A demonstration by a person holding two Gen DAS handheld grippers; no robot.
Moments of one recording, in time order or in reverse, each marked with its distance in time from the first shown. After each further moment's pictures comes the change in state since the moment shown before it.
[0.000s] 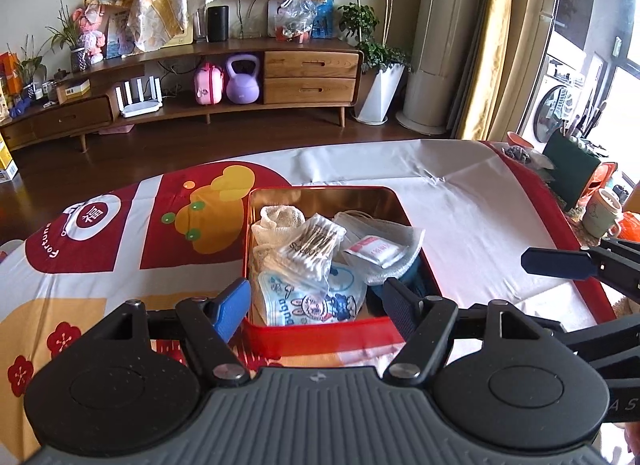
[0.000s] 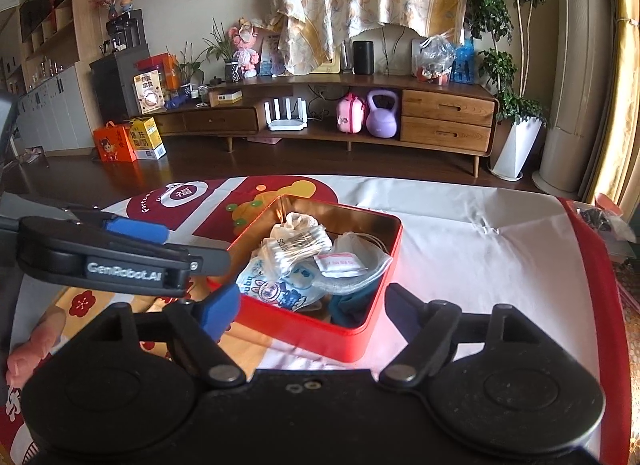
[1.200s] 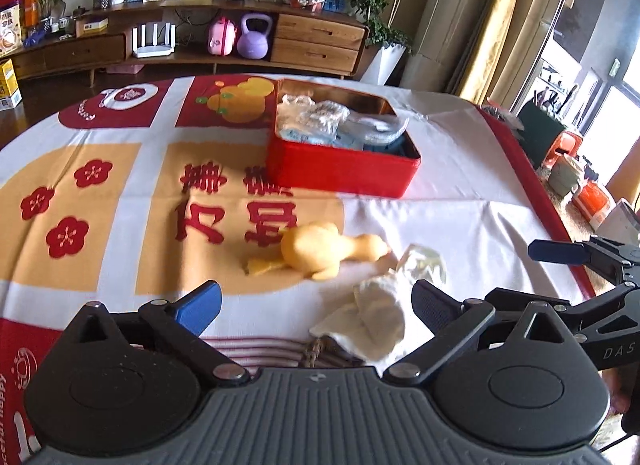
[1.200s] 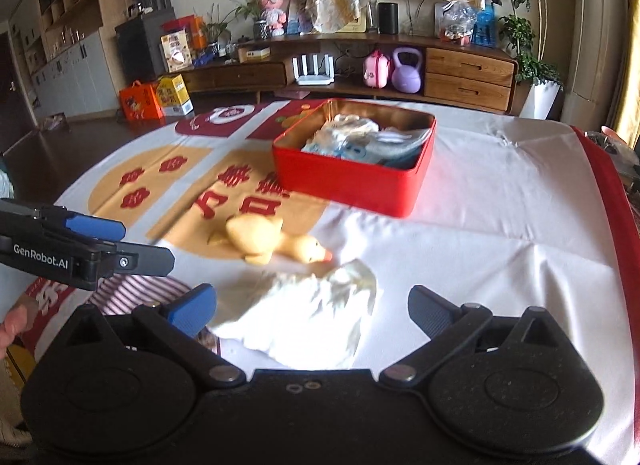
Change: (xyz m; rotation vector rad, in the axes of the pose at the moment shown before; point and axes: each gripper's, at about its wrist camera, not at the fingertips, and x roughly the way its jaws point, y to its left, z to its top) left arm -0.085 0.027 -0.147 -0.121 0.072 -0.071; right arm -0.050 0.040 -0.115 -0.024 0.114 0.062
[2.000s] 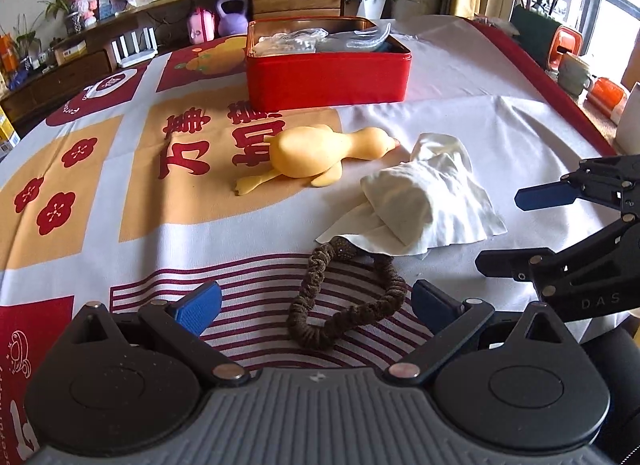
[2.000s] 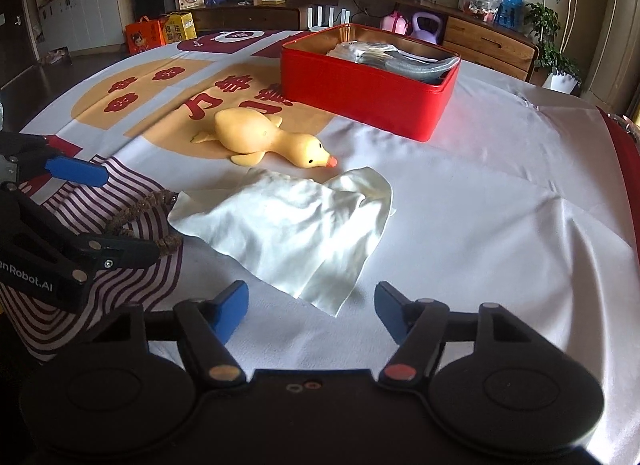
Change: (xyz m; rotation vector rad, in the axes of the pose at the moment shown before) left arm 0.038 -0.020 -0.061 0.209 0.072 0.099; right arm 0.048 0.003 -0.044 -0.122 0.126 -0.038
